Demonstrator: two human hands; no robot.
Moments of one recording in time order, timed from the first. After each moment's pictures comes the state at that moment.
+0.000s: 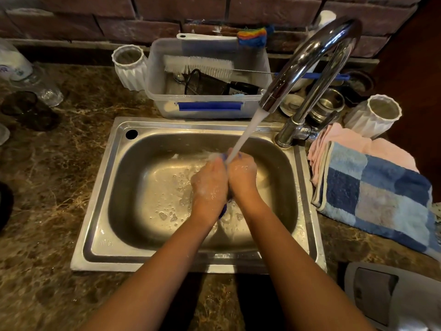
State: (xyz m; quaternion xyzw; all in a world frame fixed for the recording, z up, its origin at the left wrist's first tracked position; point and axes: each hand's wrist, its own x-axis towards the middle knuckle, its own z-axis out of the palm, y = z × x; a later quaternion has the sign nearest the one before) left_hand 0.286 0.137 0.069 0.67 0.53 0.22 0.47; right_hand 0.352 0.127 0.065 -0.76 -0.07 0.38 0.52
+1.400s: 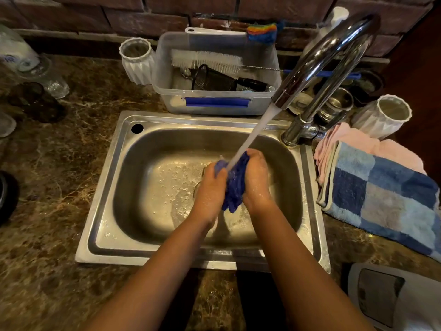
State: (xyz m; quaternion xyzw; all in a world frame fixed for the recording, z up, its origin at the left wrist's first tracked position) left_hand 0.269 0.133 0.053 0.49 0.50 0.21 0.68; right_hand 0.350 0.114 0.060 -0.65 -0.01 0.43 0.63
